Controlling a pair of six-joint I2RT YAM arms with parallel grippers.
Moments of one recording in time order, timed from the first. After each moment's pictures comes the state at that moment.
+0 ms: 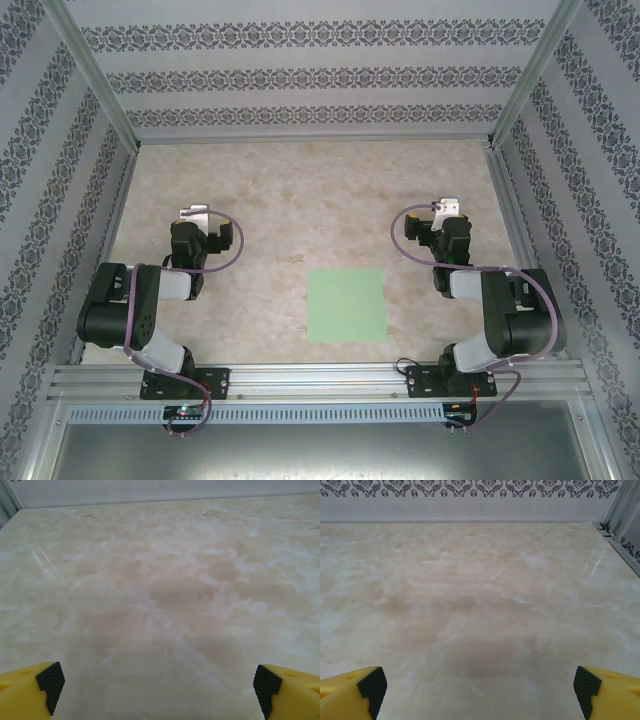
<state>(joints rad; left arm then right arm) -0.01 1.56 0.41 0.76 -0.10 0.01 0.02 1.50 0.40 0.74 0.04 0.03</state>
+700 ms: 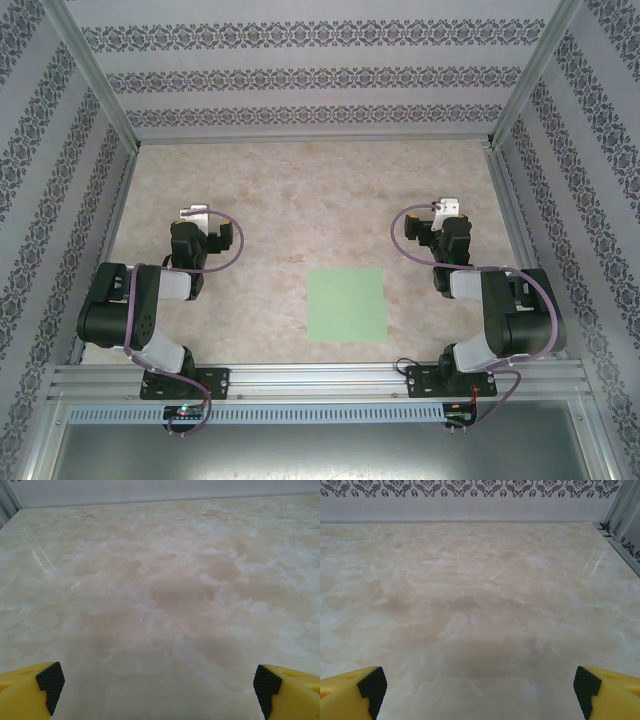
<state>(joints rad) -0.01 1.56 0.41 0.76 -0.10 0.01 0.02 1.50 0.40 0.74 0.04 0.03</state>
